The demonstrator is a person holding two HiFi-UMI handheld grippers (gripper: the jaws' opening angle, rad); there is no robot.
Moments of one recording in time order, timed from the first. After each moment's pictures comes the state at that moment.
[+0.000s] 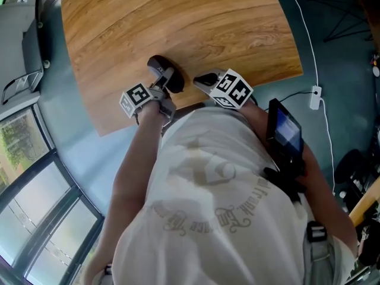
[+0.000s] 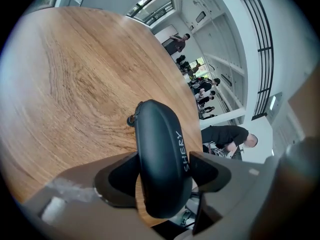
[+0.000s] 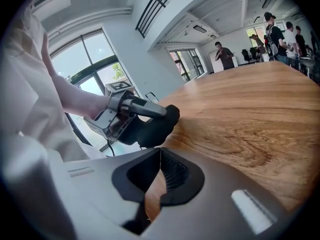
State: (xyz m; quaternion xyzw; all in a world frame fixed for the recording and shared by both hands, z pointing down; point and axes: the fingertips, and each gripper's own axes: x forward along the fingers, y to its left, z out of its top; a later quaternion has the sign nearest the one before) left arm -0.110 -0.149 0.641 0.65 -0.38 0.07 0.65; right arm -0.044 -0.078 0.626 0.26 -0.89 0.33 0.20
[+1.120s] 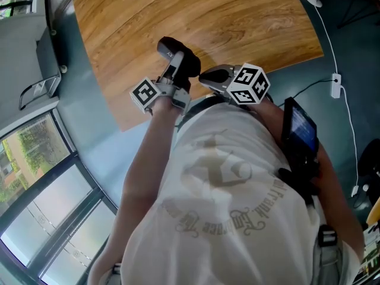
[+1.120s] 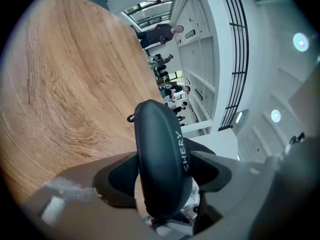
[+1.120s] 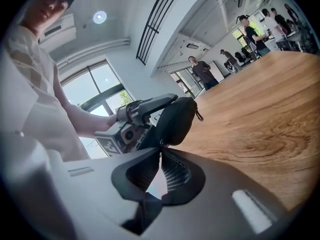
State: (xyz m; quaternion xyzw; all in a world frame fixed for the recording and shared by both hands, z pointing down) left arm -0.111 -0.159 0.537 0.72 -0.25 -0.09 0.65; right arm -0.115 -0.065 0.555 0.25 -0.90 0.35 0.04
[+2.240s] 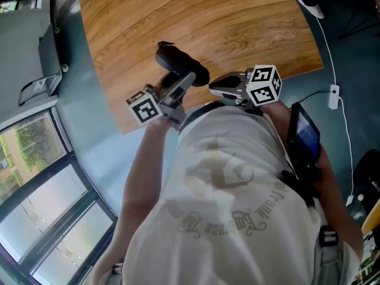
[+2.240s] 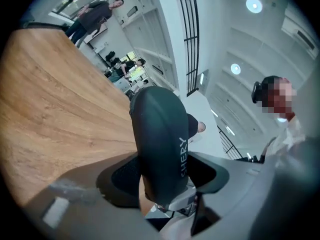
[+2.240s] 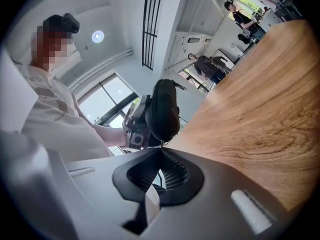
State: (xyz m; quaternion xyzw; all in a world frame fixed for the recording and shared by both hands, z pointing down) left arm -0.099 -0.129 0.483 0.87 -0.13 0.02 0.47; right arm -0.092 -0.057 0.529 0.14 -0.91 0.40 -0.02
